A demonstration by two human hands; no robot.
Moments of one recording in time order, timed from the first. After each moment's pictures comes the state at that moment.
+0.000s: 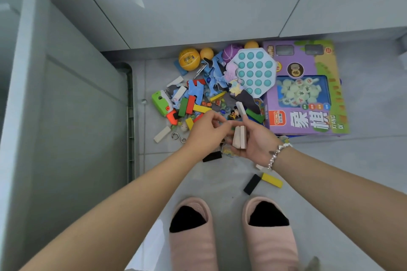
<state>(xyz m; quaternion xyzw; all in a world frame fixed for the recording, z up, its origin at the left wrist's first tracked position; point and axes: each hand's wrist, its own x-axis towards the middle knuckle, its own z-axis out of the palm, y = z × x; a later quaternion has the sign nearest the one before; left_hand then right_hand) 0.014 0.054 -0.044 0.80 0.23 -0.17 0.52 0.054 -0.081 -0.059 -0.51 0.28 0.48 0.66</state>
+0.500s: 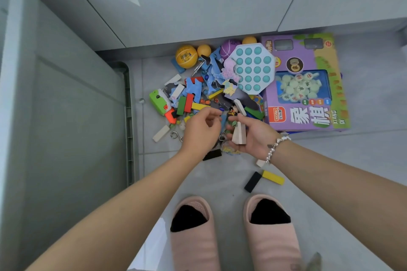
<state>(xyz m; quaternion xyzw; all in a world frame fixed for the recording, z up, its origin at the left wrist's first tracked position) 0.008 0.054 -0.054 0.81 0.24 -0.06 0.53 0.060 -0.077 -0.062 -0.52 0.29 0.48 0.65</state>
